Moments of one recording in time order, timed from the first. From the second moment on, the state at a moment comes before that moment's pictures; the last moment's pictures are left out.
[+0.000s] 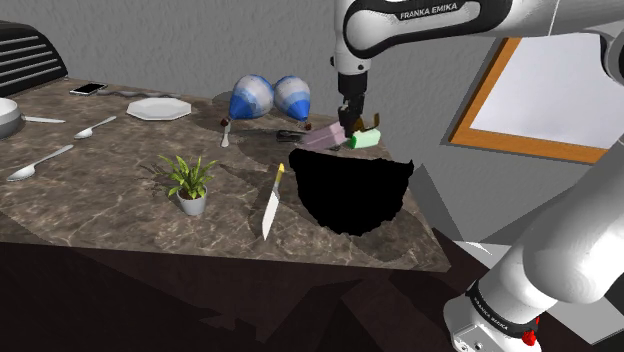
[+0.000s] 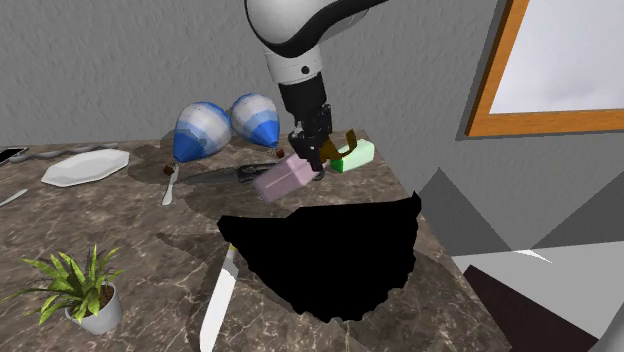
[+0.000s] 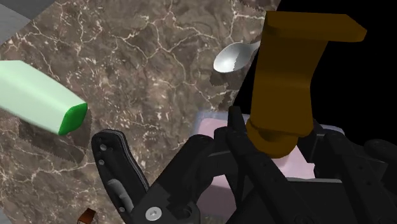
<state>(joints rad) 0.07 0.02 0.13 -1.87 -0.16 1.70 -0.18</state>
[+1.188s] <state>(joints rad) -0.09 -0.09 -0.04 -2.08 -0.22 1.85 -0.47</state>
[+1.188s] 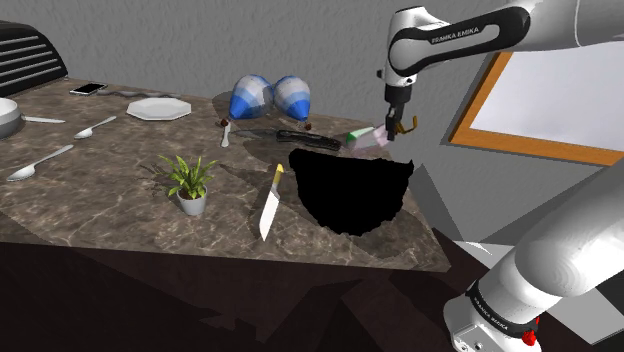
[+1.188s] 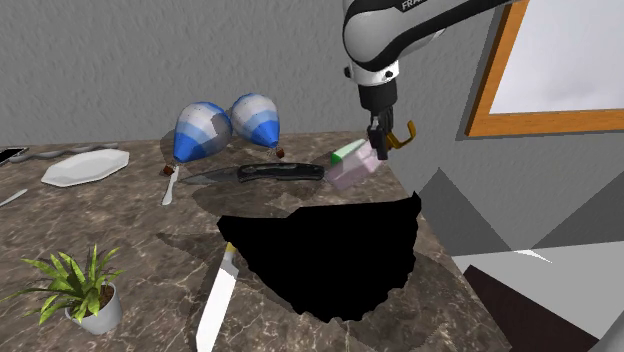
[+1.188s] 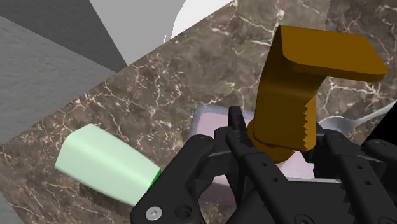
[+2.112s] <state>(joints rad) -0.09 -0.03 -0.04 -2.19 -0.24 2.02 -0.43</state>
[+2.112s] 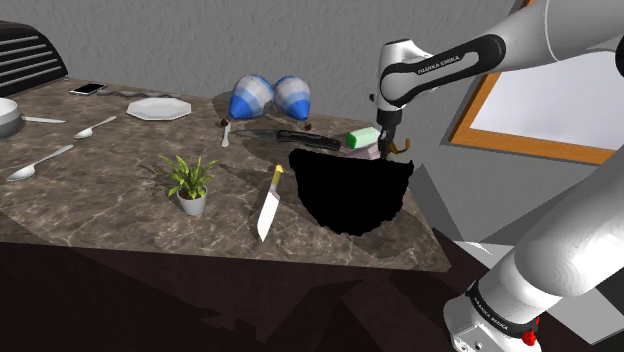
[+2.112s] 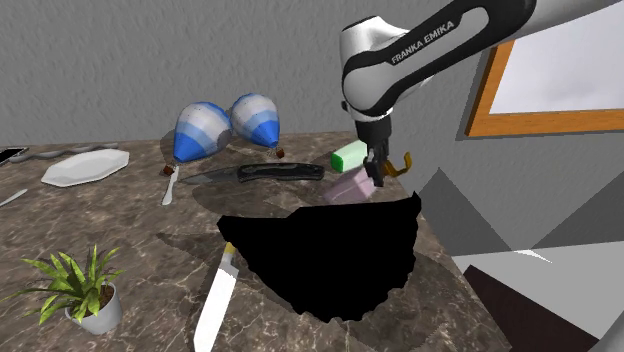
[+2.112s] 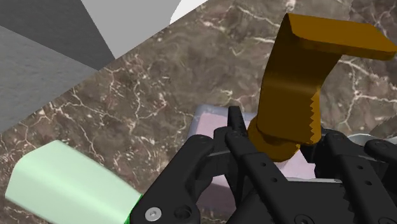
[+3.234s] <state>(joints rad) -0.09 0.04 -0.04 -2.25 -0.25 2.14 -0.40</state>
